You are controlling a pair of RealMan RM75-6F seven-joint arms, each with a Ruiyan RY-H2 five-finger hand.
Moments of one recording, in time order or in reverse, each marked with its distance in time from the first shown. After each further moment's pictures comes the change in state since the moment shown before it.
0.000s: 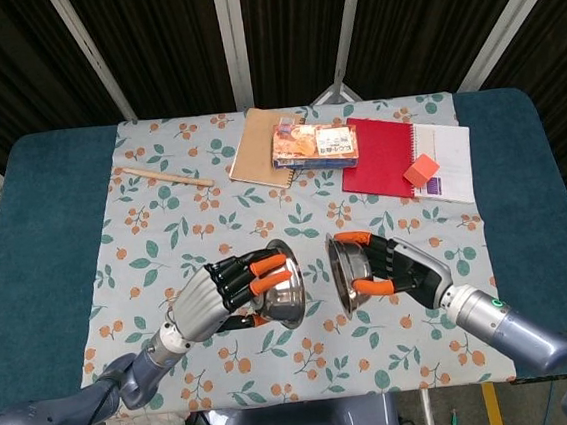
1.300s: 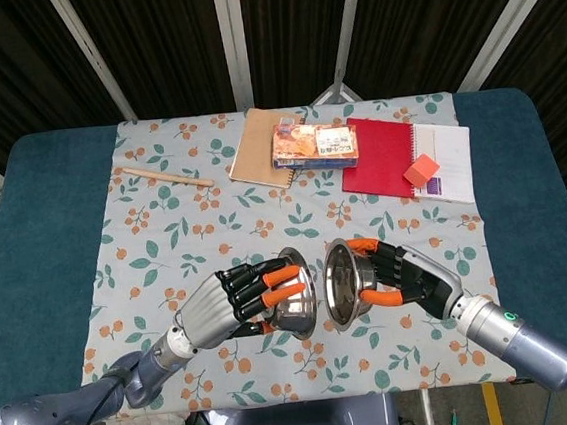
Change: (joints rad) left arm -0.042 0.015 0.028 -0.037 0.016 0.029 0.053; right arm -0.080 0.056 0.006 -0.042 -0.075 0.038 0.009
